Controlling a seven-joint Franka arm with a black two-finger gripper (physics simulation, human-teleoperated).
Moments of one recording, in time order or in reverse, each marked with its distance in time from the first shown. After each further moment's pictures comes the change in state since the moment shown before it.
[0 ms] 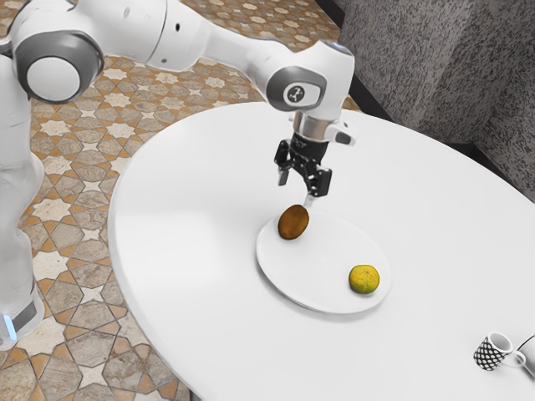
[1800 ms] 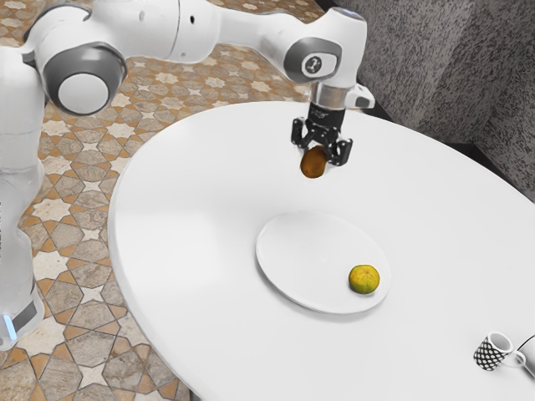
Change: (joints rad) arm 0.042 0.139 0.088 0.283 -0.044 -0.086 -0.140
